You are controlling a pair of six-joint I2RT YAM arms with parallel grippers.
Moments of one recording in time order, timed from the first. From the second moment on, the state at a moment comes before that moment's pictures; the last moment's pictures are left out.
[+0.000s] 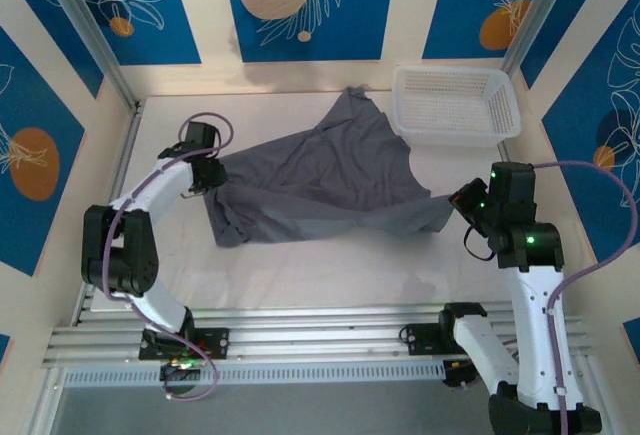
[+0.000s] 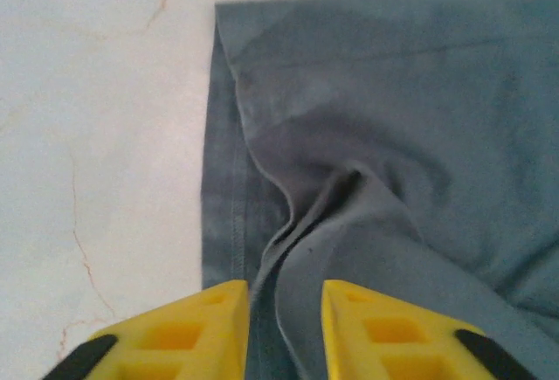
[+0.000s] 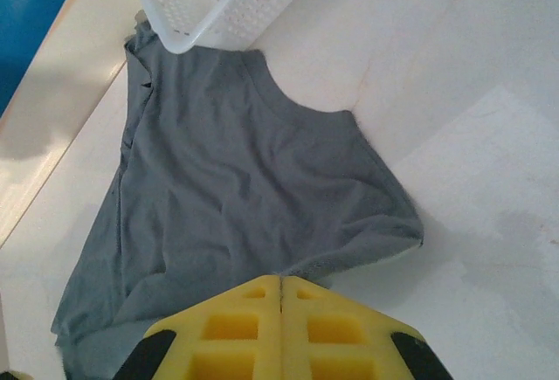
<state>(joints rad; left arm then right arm) -0.15 1.64 1.18 -0.63 -0.17 -0.49 -0.01 0.78 1.07 -1.04 -0.02 0.81</state>
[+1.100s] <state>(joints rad) -0.02 1.58 0.86 -0.37 0.30 -0.80 0.05 0.76 1.02 -0.97 -0.08 0.83</state>
